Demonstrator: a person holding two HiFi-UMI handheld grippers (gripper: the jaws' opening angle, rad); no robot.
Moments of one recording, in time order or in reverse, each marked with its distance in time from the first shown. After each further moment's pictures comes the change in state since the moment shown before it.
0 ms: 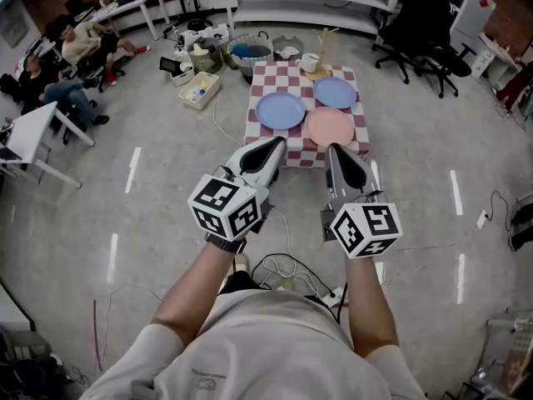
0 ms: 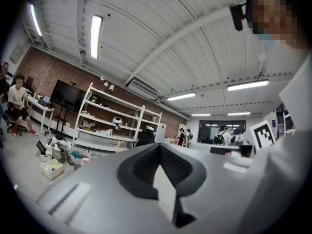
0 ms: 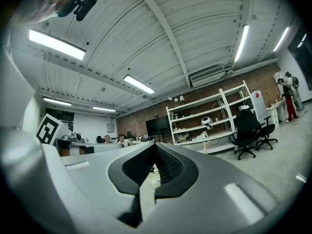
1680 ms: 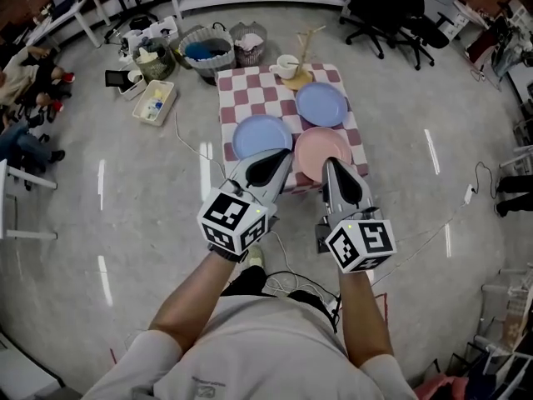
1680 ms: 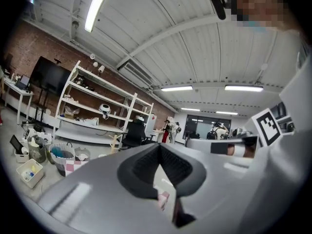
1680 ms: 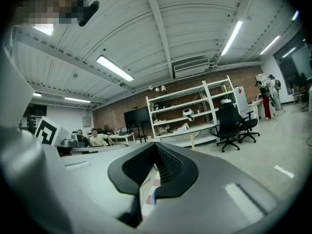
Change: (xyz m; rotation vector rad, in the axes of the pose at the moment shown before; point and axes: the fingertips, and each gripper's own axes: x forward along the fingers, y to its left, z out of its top) left arm 0.203 0.197 -0.030 -0.031 0.121 -0.199; right arm 0.238 -0.109 -0.059 0.052 0.095 -0.257
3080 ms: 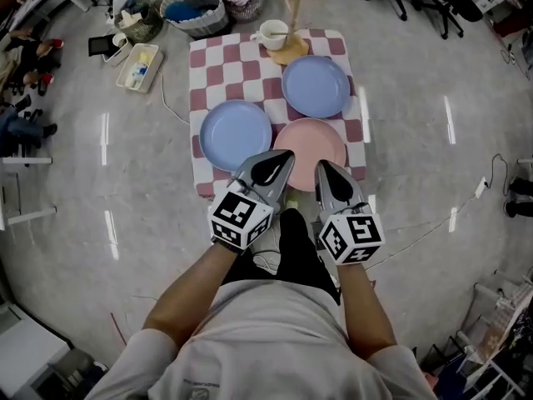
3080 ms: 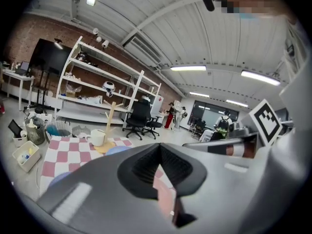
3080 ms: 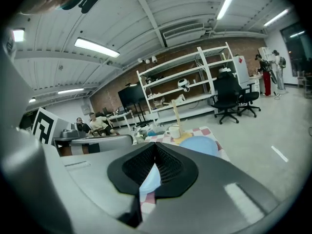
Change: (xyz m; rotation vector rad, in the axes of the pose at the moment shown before) left arm 0.188 0.054 -0.141 -0.068 0.207 0.050; right arm 0.109 -0.184 -0.127 0.079 0.322 0.025
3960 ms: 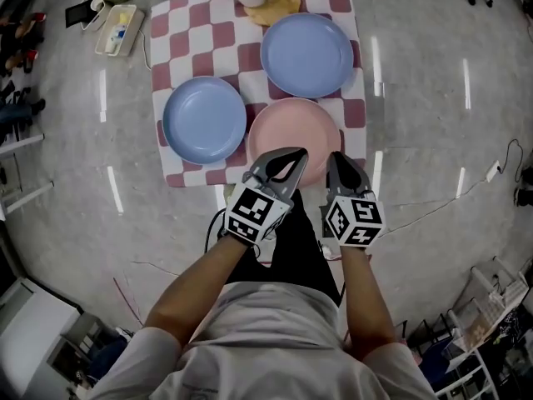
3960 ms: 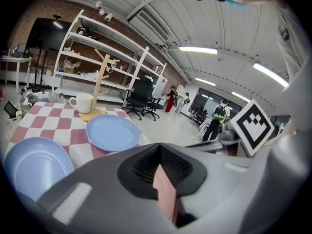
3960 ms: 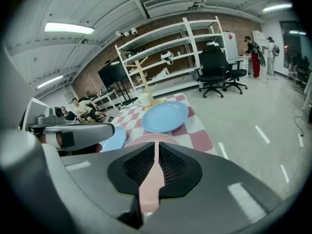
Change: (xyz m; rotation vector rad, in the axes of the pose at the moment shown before) left arm 0.133 -0.004 -0.132 -0.087 0.215 -0.006; right arm 0.056 -0.169 -0.132 0.093 0.303 -0.134
